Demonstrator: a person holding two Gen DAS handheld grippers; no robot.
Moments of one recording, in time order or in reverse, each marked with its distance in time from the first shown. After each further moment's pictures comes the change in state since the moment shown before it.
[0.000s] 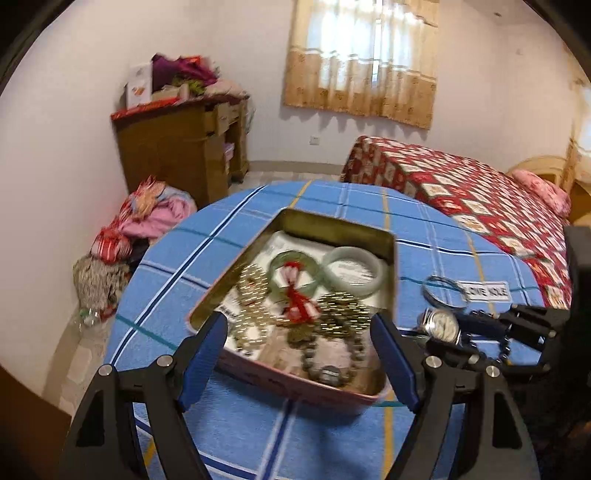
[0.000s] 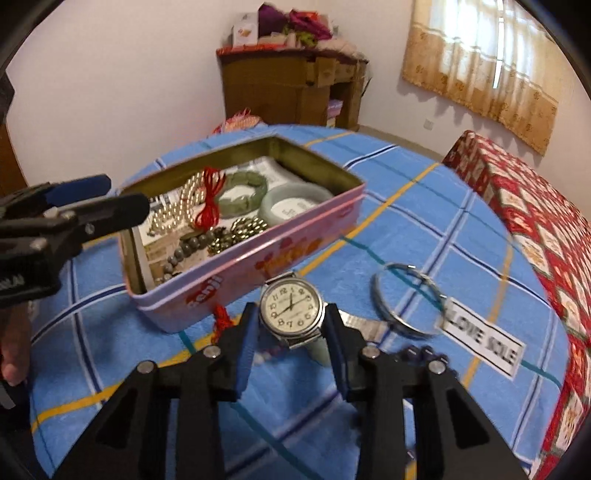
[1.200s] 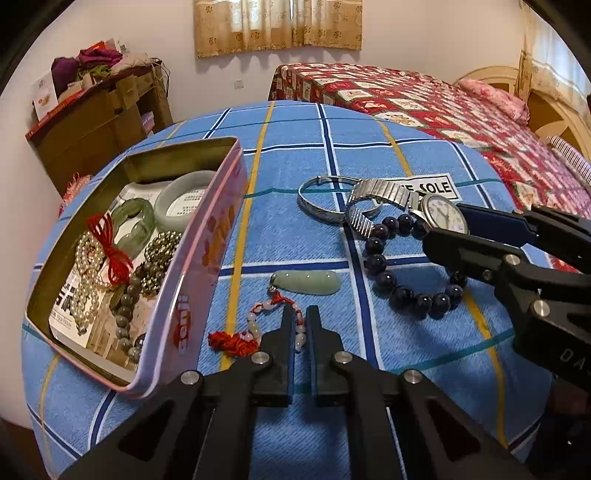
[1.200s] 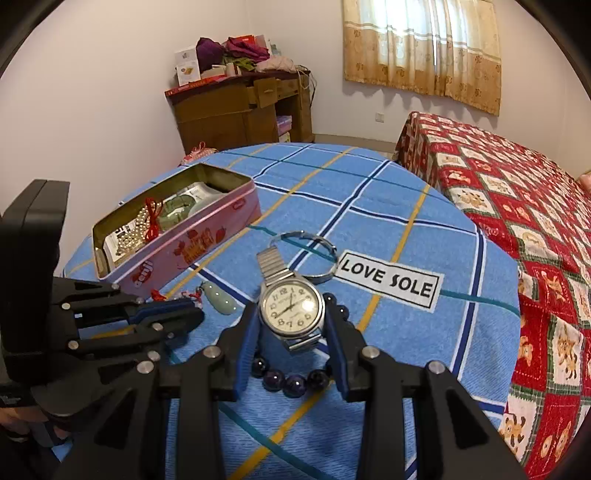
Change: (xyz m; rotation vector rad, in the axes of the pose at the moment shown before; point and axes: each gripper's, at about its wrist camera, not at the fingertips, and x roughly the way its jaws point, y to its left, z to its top) left arm 0.056 -0.105 -0.030 0.204 0.265 -0.144; right arm -0.036 -0.062 -0.032 0.167 -0.058 -0.048
